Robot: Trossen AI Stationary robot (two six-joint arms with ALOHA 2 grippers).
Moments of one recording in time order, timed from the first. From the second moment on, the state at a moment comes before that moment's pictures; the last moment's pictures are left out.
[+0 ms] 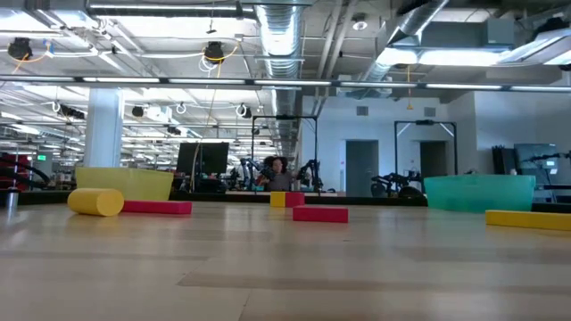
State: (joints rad) left arm -0.36 1.63 1.43 -0.39 -0.51 0.25; right arm 0.50 1.41 1.30 -0.78 0.72 1.41
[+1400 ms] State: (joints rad) left arm 0.09 1.65 1.43 -0.17 -0.08 0.41; right arm -0.09 1.12 0.61 0.51 0.05 1.04
